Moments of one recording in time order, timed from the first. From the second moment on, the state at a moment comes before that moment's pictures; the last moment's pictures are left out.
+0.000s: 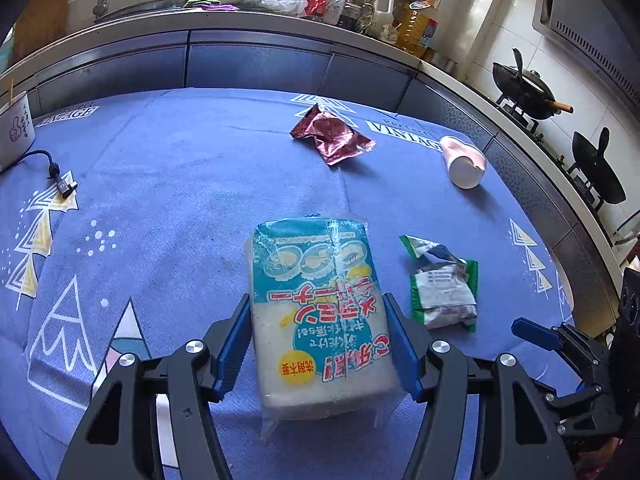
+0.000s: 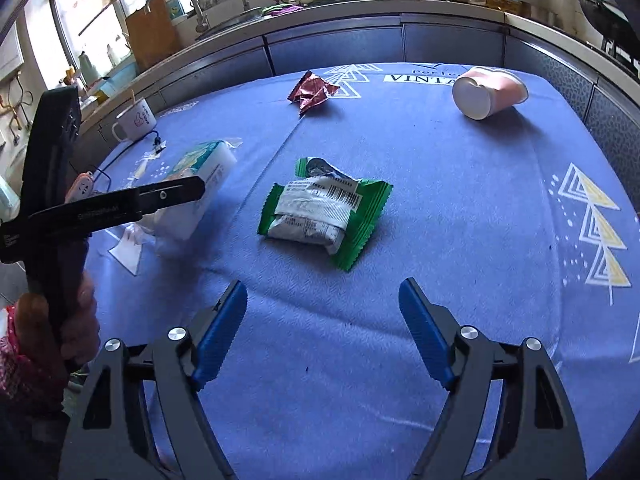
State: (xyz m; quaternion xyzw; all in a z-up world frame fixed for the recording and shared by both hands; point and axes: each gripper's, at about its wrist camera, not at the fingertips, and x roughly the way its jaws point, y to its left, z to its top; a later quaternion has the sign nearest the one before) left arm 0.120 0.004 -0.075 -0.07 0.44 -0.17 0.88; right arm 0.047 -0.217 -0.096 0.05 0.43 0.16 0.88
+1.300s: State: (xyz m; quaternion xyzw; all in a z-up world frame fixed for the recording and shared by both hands) left arm 0.073 -0.068 -0.052 0.02 0.42 -0.24 0.87; right arm -0.015 -0.296 -0.064 0.24 0.31 0.13 0.91
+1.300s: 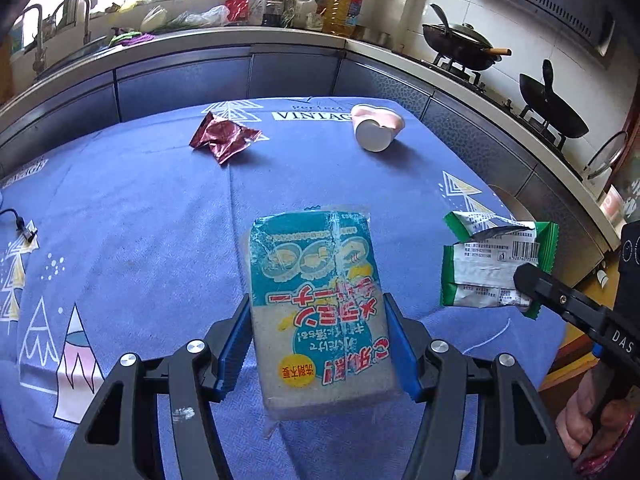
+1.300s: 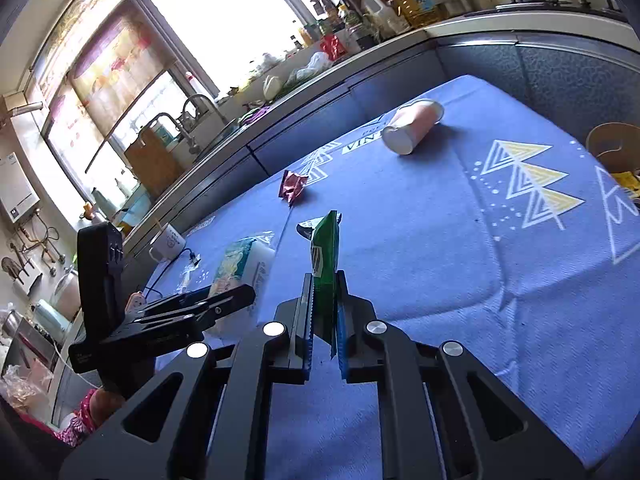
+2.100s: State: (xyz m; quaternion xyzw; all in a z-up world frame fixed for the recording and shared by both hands) left arm 0.008 -0.078 0.012 0.05 0.29 -0.24 0.93; right arm -0.101 -0.292 -0.018 0.20 0.23 0.05 0.95
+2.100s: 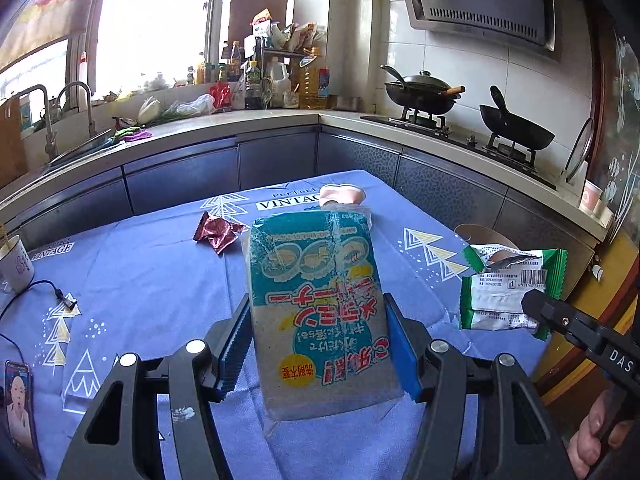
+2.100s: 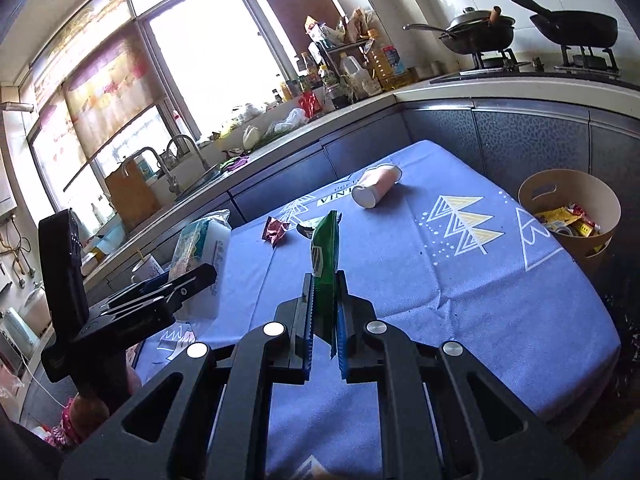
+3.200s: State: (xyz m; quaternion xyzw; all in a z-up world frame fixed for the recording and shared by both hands) left arm 0.001 -0.082 0.016 0.05 0.25 -0.21 0.94; right arm -0.087 -0.303 -0.039 0.23 0.26 0.05 0.94
